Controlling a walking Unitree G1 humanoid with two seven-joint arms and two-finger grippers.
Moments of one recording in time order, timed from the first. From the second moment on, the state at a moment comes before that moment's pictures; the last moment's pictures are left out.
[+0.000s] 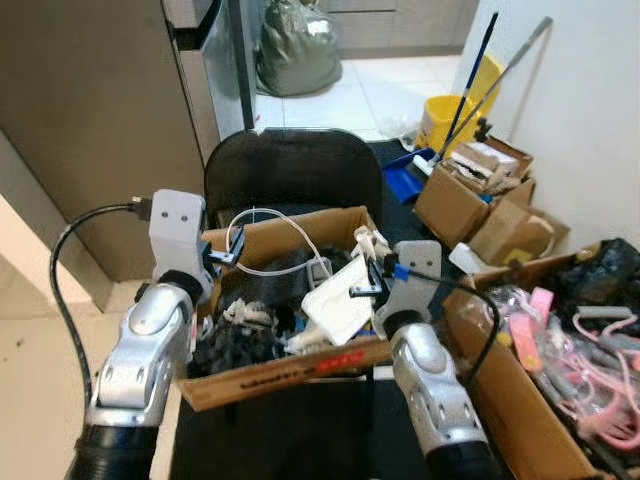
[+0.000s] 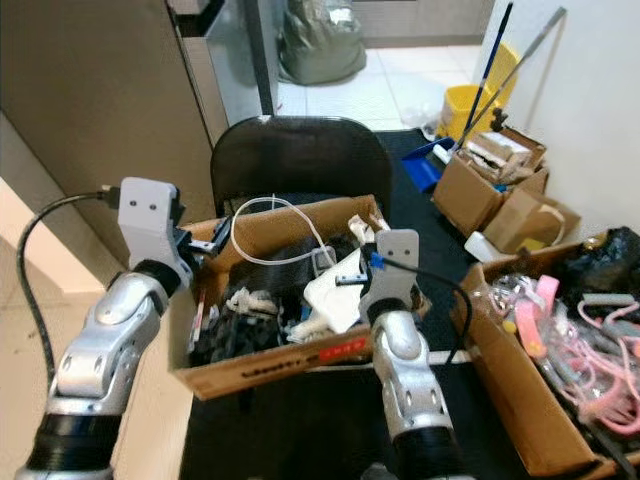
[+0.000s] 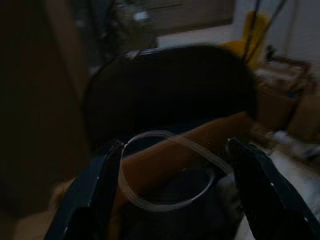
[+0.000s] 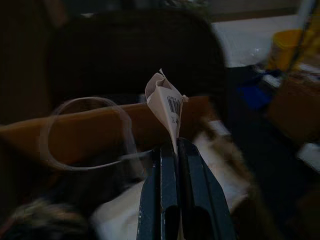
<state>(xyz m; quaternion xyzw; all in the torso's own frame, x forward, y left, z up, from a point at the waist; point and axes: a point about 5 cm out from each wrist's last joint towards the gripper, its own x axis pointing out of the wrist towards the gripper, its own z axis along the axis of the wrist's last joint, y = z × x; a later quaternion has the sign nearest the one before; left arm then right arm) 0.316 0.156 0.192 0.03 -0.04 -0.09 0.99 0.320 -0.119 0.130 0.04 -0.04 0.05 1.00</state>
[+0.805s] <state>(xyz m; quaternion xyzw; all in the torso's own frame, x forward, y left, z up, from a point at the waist) 0.315 0.160 0.190 0.03 -0.03 -0.08 1.00 0.322 -0.113 0.133 0.05 -0.05 0.06 1.00</state>
